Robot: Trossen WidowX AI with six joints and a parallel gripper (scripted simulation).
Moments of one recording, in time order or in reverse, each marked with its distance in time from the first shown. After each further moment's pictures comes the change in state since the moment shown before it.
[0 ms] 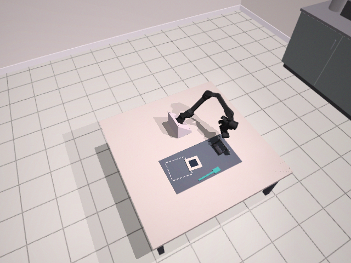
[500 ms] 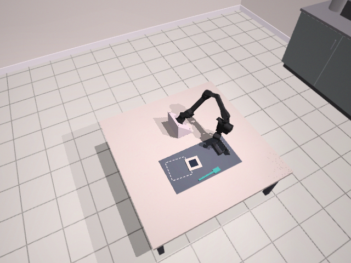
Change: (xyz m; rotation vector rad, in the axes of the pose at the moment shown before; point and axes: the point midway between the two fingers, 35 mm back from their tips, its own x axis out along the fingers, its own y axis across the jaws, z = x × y) arm 0.003 -0.015 -0.042 0.510 0.007 -0.005
